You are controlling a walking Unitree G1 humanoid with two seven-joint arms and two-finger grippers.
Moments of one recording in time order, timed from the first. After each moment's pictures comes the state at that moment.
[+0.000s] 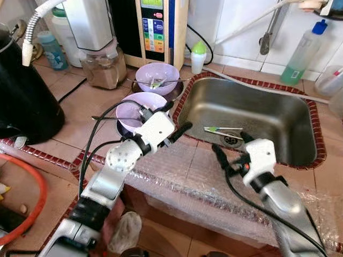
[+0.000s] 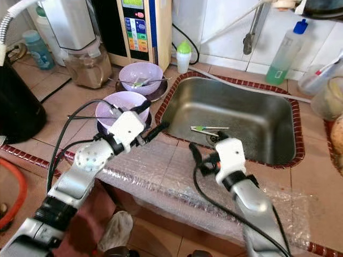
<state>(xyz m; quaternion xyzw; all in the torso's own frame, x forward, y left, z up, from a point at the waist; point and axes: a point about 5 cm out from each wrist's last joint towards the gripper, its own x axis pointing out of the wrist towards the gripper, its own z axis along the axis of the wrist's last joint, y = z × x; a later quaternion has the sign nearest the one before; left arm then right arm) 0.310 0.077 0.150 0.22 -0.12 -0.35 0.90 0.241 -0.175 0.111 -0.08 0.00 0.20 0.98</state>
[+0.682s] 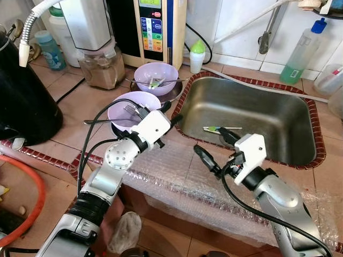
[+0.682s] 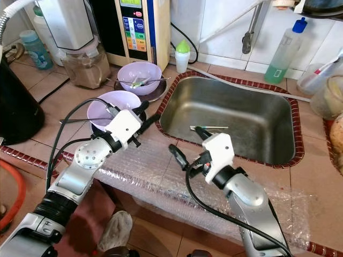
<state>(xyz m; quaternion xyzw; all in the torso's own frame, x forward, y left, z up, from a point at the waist) 0.318 0.086 0.145 0.23 -0.13 -0.32 0.91 0.244 -0.146 0.134 -0.03 -0.02 0.33 0.94</state>
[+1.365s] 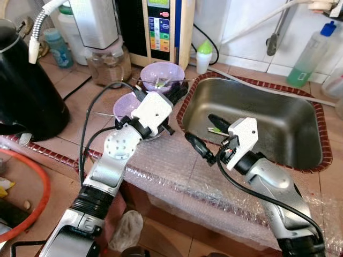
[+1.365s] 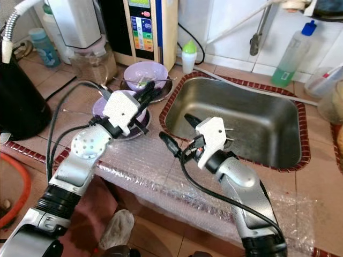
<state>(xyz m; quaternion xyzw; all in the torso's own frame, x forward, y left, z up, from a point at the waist) 0.318 0.075 0.189 0.19 -0.21 -0.32 0.90 0.270 -0.133 0.149 -0.01 -0.05 0.34 0.94</state>
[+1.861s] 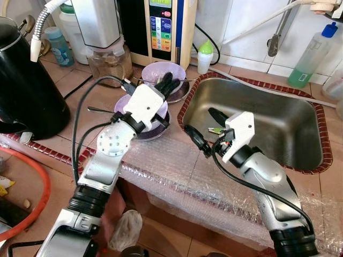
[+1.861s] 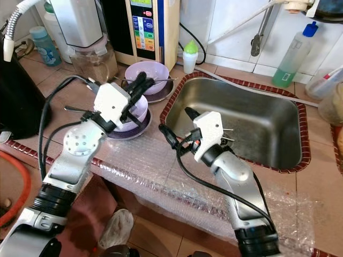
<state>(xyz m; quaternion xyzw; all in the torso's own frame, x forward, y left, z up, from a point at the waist) 0.321 0.089 0.207 0.18 -0.24 -0.29 0.91 0.283 -0.126 0.154 -0.02 -0.07 0.32 0.94</state>
